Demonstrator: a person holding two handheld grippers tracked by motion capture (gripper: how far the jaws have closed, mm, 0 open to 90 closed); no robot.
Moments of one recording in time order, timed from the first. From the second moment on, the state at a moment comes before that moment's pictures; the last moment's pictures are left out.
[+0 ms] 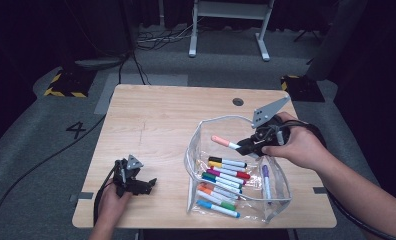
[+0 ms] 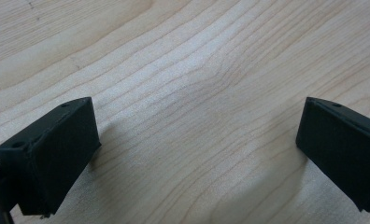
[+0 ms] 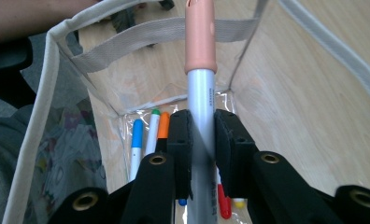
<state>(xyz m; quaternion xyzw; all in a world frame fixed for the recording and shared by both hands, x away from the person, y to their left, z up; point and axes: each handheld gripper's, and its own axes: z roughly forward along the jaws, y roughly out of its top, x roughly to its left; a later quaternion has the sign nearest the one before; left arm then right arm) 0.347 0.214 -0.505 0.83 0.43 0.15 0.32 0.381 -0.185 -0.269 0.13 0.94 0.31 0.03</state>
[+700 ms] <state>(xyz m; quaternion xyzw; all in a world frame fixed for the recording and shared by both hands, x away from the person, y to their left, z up) 0.347 0.214 -0.505 0.83 0.44 0.15 0.32 0.390 -0.132 -0.328 0.09 0.96 0.26 -0.04</state>
